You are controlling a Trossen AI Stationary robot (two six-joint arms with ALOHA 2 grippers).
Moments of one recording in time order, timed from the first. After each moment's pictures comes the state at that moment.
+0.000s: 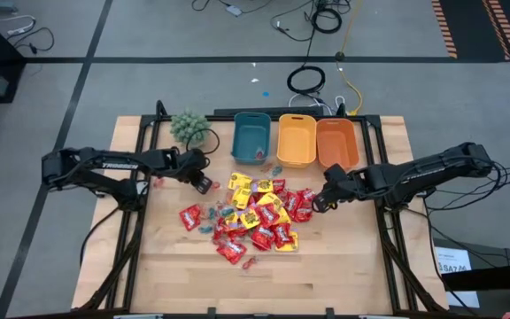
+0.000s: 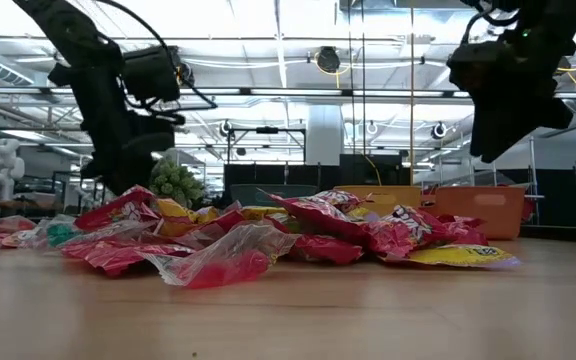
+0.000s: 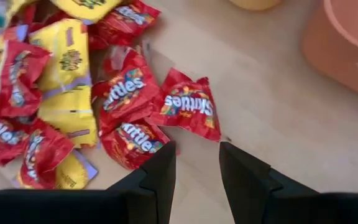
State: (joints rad) left arm 0.31 1.25 0.56 -0.46 -0.08 -0.54; right arm 0.17 1.12 0.77 -0.84 0.29 1.14
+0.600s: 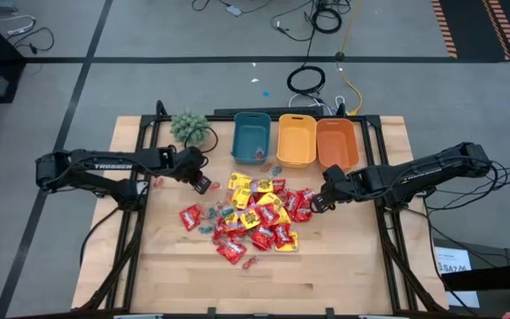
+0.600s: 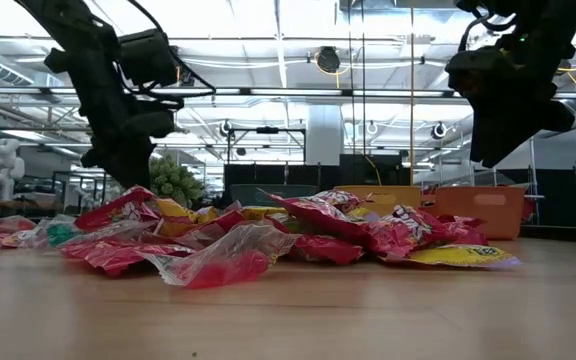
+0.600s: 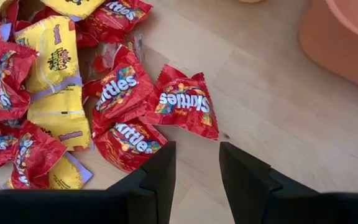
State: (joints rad) left arm 0.30 1.18 0.60 -0.54 -0.05 -0.54; right arm 0.17 1.15 0.77 -0.84 0.29 1.17
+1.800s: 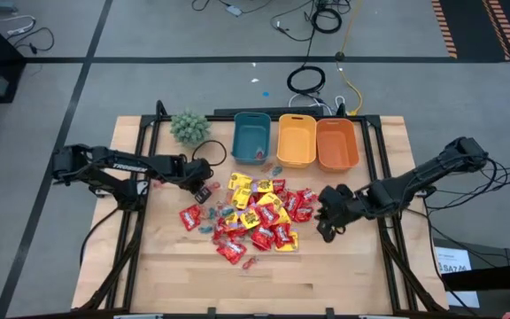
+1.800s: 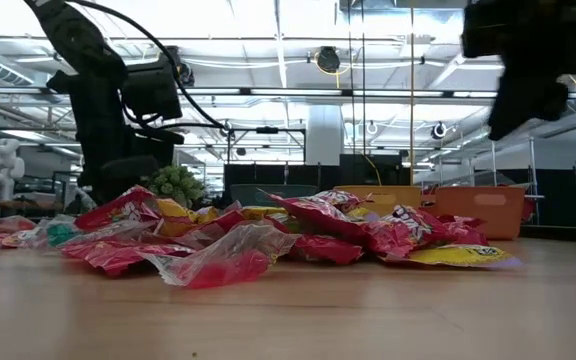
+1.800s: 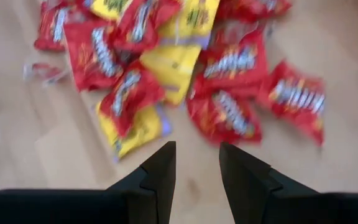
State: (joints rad) left arm 0.23 1.37 0.56 -0.49 -0.09 -0.49; right arm 0.43 1.15 0.77 -0.66 0.28 1.00
